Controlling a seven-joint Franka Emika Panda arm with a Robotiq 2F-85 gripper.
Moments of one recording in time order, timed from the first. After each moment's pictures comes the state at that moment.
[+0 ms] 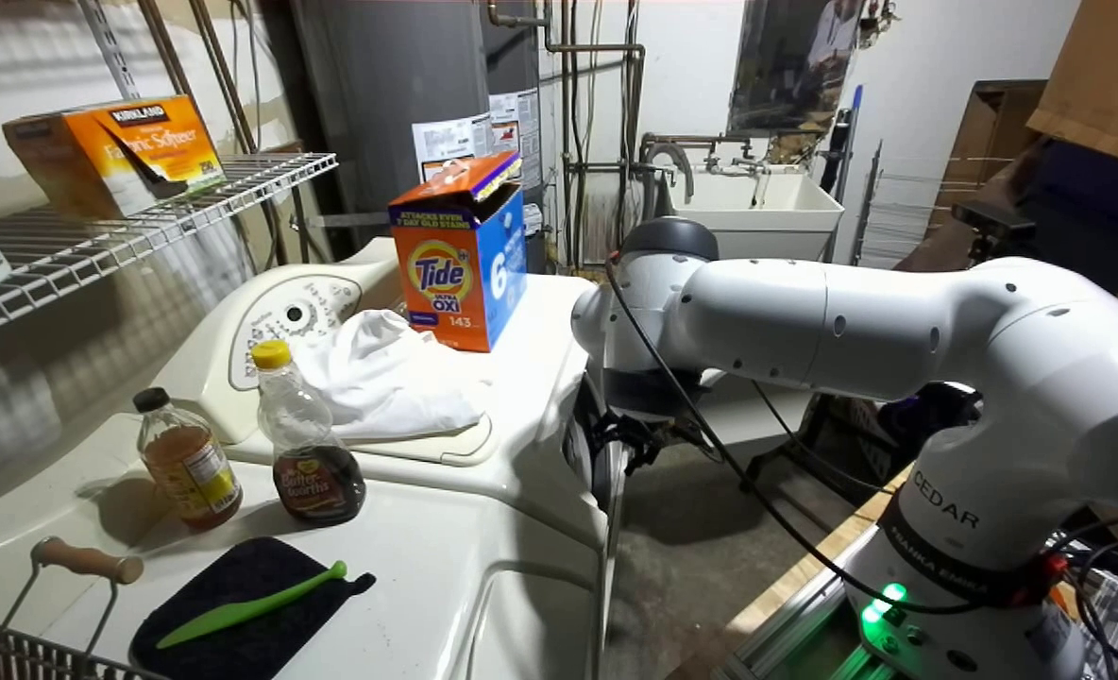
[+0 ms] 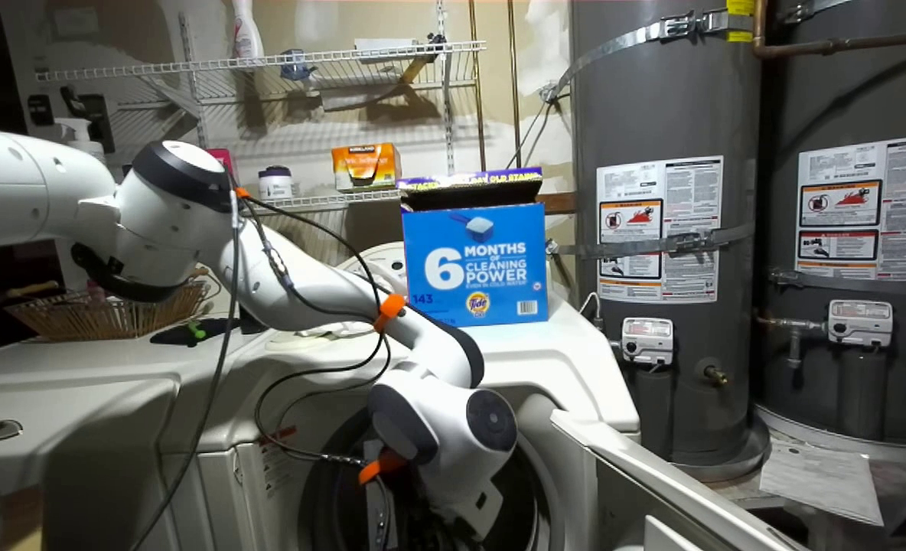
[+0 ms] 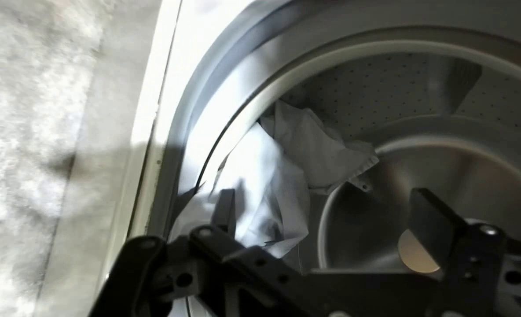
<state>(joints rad) -2.41 -1.51 2.22 -1.88 2.00 1.55 -0.80</state>
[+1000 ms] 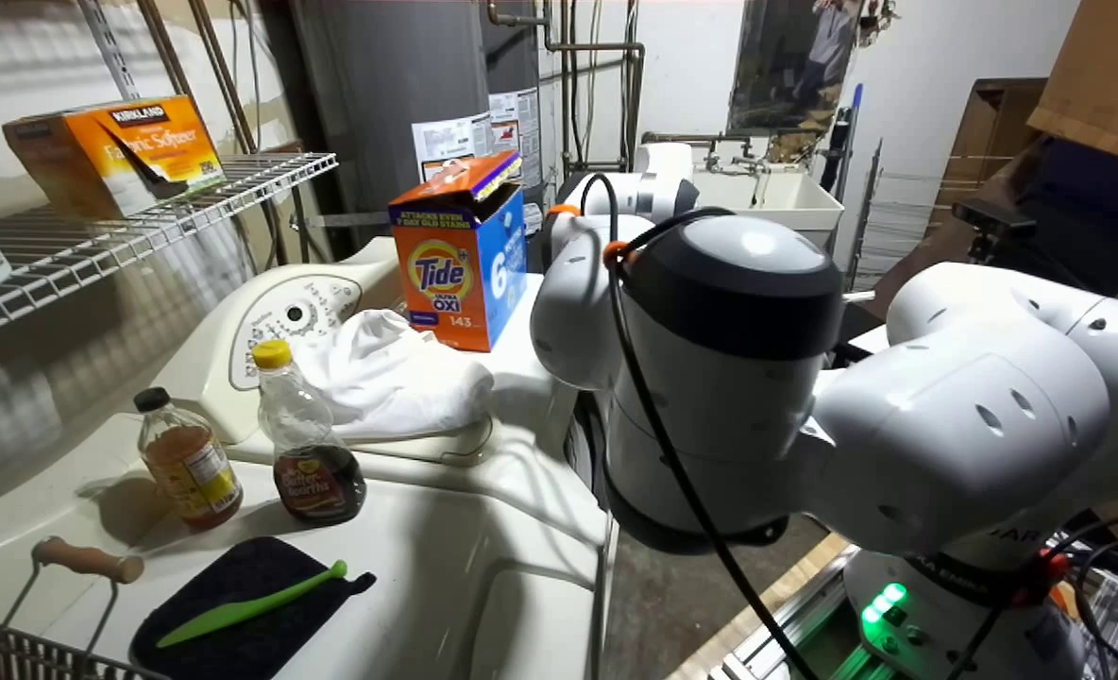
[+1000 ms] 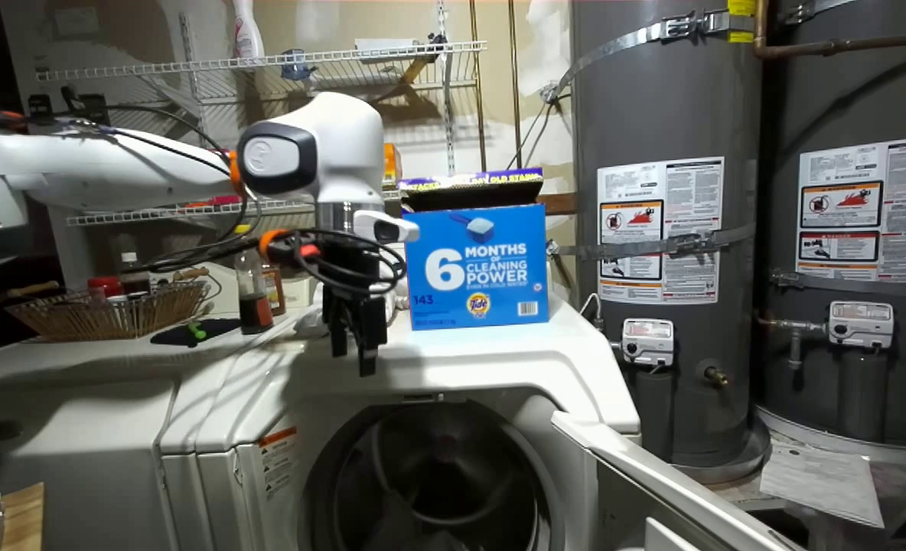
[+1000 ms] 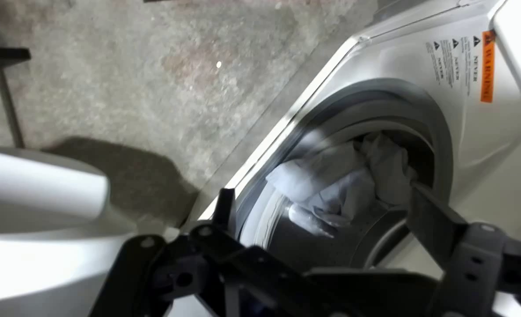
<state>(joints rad) -1.63 -1.46 1.50 -2.40 1.39 1.53 -0.75</state>
